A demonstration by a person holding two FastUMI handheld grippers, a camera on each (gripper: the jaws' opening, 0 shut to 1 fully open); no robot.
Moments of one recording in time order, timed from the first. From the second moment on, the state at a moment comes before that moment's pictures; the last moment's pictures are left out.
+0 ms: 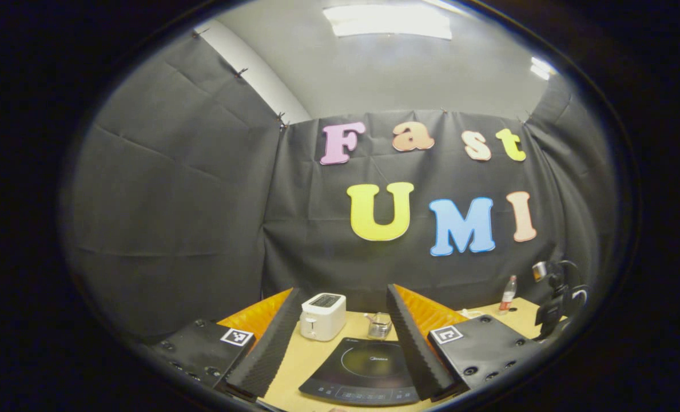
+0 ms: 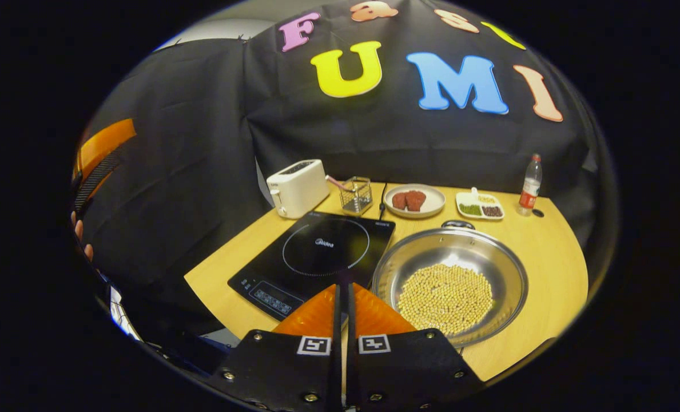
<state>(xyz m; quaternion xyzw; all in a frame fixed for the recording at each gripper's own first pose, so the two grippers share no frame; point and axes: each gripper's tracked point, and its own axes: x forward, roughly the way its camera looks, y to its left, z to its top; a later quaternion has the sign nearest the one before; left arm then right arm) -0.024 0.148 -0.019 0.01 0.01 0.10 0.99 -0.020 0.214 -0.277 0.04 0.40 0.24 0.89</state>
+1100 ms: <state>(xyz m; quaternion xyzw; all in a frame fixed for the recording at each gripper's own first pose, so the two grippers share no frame) -0.002 0.117 -0.034 0.01 0.02 0.08 1.00 -0.047 0.166 -0.374 0.09 0.55 0.16 0.82</state>
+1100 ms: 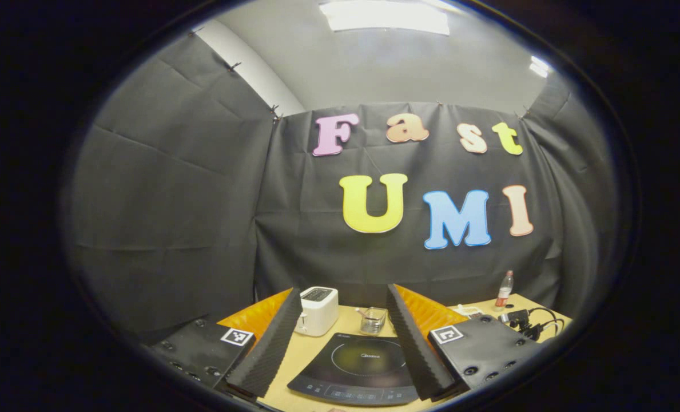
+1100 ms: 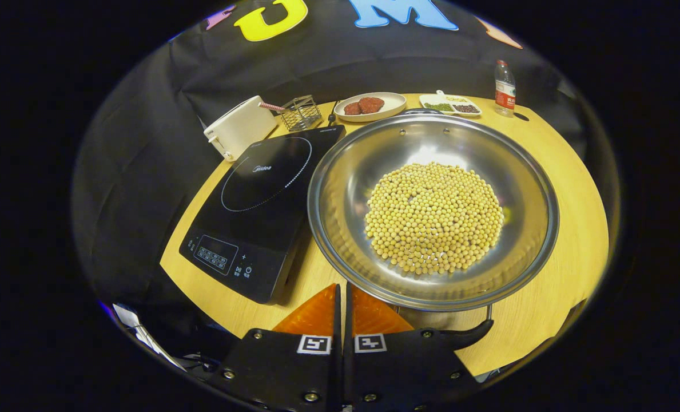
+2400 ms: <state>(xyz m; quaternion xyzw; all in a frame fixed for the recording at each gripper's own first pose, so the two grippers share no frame) 0.079 -0.046 -0.049 -0.02 0.03 0.01 1.00 -0.020 -0.027 -0.384 0.00 0.54 0.06 0.84</state>
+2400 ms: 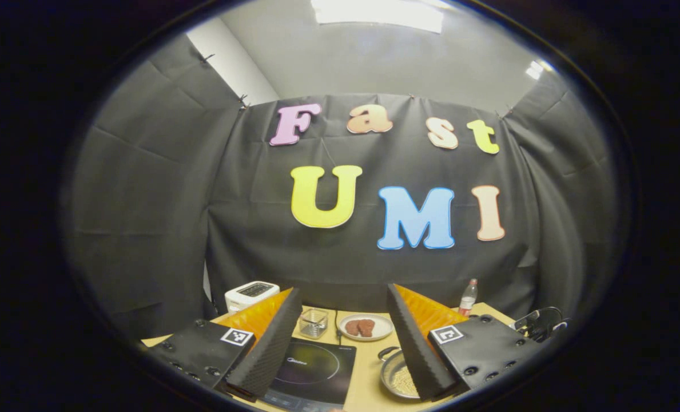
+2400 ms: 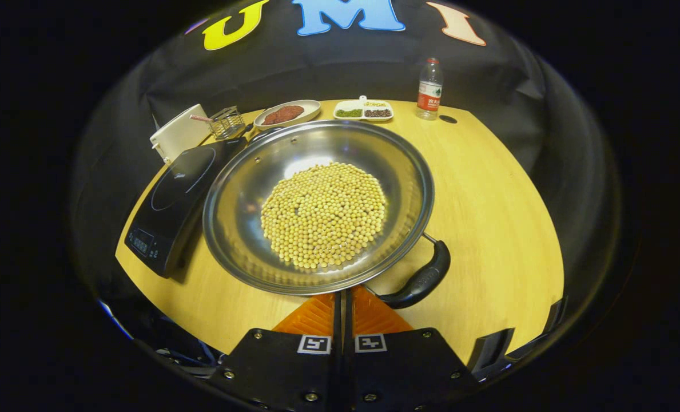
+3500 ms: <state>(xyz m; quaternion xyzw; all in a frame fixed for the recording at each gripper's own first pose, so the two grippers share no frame) 0.109 -0.116 -0.136 0.00 0.11 0.07 0.99 0.081 -0.146 -0.401 -0.03 0.47 0.05 0.88</state>
